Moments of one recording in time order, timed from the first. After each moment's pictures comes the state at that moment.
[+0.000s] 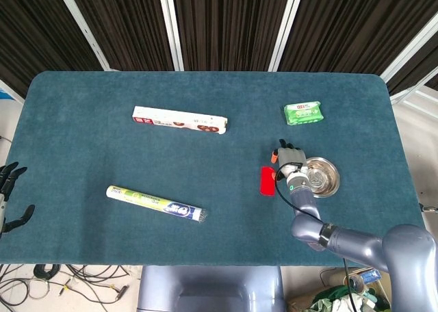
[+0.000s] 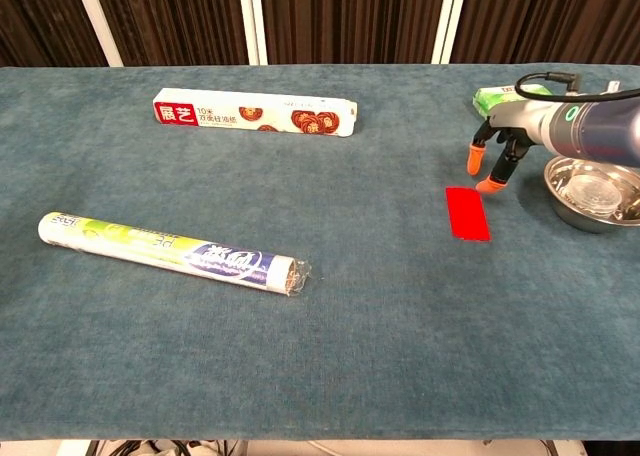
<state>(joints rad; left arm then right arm) -0.11 -1.06 -0.07 -1.62 1.44 1.45 -0.03 1.02 -1.58 0.19 -1.31 -0.19 0.88 -0.65</state>
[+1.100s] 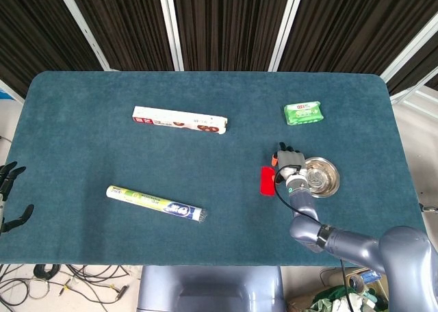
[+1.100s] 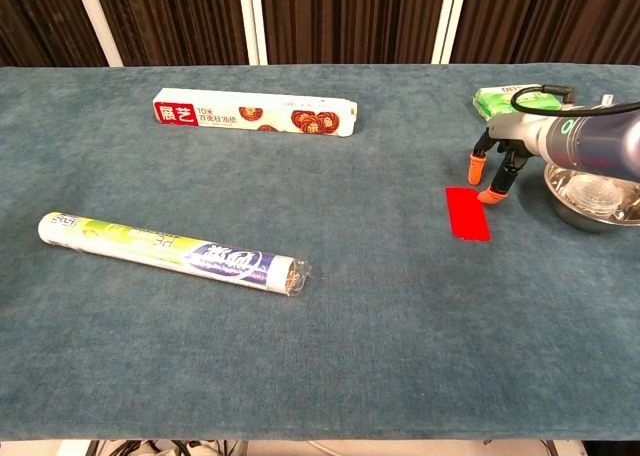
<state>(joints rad) -0.11 -1.05 -0.07 -1.63 1.43 1.45 -0.03 1.01 -1.61 0.20 -1.28 -0.18 0.88 -0.69</state>
